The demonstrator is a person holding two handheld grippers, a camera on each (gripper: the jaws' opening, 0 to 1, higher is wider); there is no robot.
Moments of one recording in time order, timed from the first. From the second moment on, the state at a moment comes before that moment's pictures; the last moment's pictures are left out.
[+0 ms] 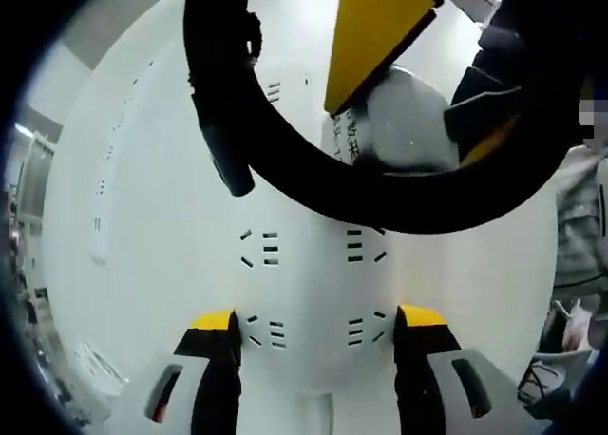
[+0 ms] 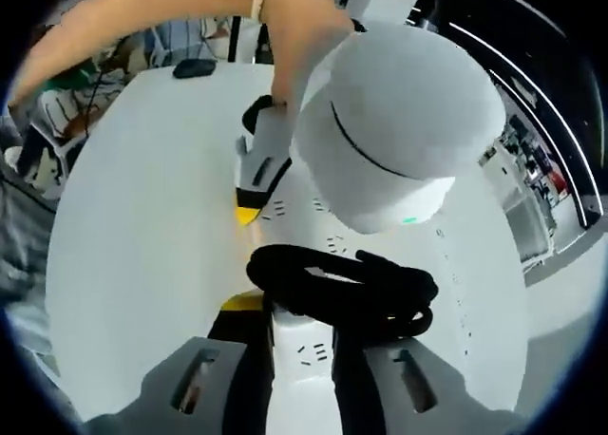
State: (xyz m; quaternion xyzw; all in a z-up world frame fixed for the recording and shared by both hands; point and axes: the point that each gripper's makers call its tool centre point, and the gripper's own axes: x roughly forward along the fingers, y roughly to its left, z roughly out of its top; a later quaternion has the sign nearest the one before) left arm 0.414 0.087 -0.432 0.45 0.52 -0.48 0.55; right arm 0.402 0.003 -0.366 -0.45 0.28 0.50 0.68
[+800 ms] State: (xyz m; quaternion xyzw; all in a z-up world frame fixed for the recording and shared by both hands) left arm 0.433 0.088 -0.429 0.44 0.51 -0.49 0.56; right arm 0.413 -0.003 -0.377 -0.52 0.33 0.44 0.65
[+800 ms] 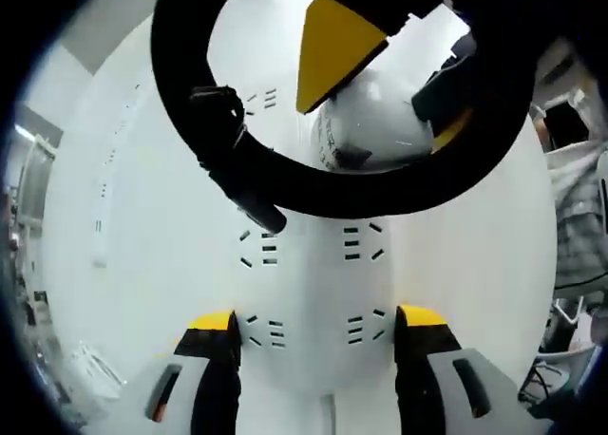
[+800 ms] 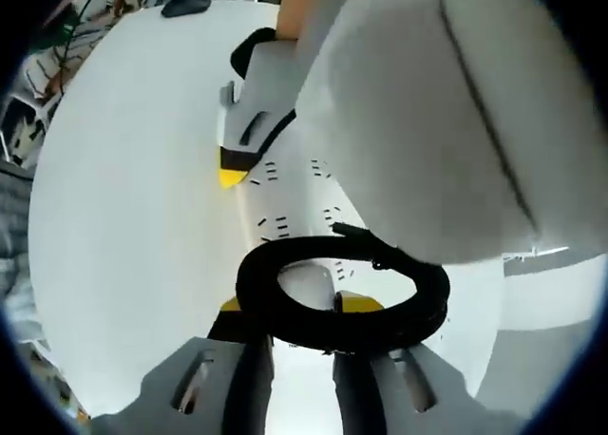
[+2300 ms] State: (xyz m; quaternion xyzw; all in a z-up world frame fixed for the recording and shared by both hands) left arm 0.446 0.077 -0.355 0.34 0.18 -0.43 0.82; right arm 0.416 0.003 -0.347 -0.32 0.15 0.48 0.80
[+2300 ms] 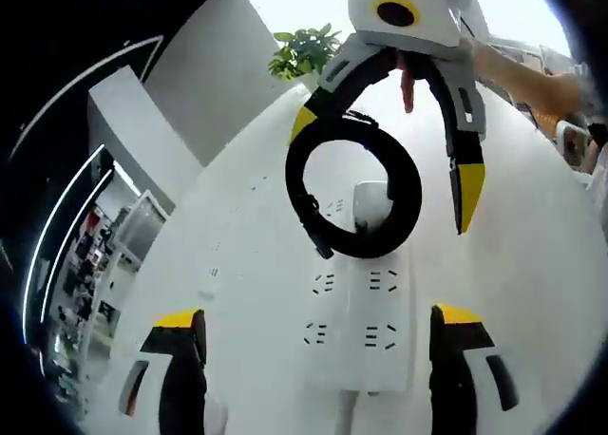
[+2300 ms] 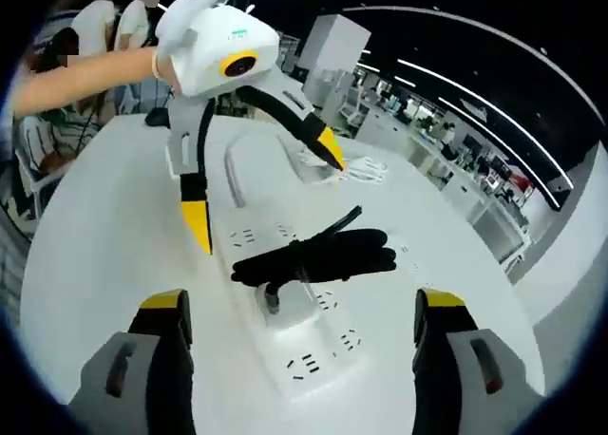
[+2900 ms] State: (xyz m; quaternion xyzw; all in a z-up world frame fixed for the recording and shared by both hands) left arm 0.431 0.106 -0.313 0.18 0.01 -0.28 0.94; right arm 0.413 -0.023 -0.341 -0.21 0.07 0.46 0.86
